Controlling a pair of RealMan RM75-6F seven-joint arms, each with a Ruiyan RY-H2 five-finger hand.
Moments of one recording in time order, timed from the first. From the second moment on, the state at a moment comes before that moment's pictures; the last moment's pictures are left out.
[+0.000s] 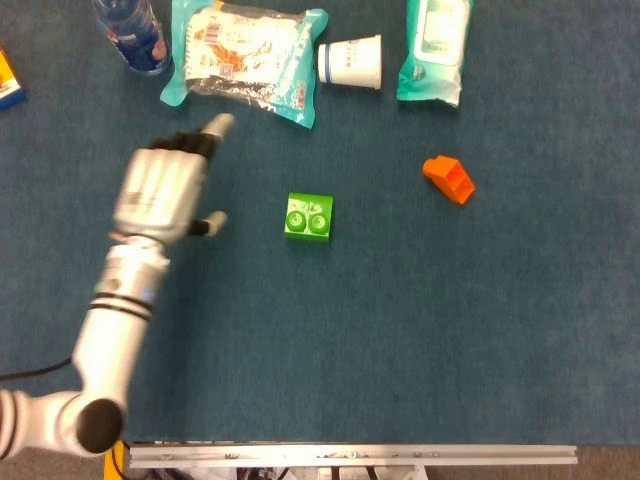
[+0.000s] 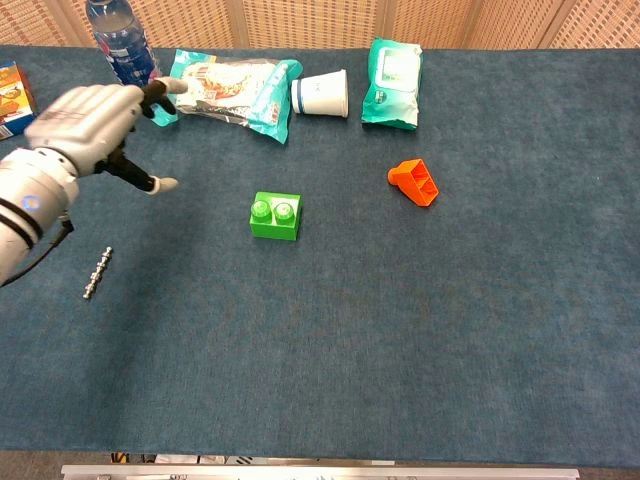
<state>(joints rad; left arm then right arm) -0.65 -1.44 -0.07 -1.86 0.93 1.38 0.58 0.14 -1.00 0.07 -1.59 -1.60 1.44 0.15</state>
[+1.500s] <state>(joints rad) -0.22 -1.19 0.01 -1.71 1.27 1.48 0.24 0.63 -1.17 0.13 -1.66 -1.42 0.77 -0.04</state>
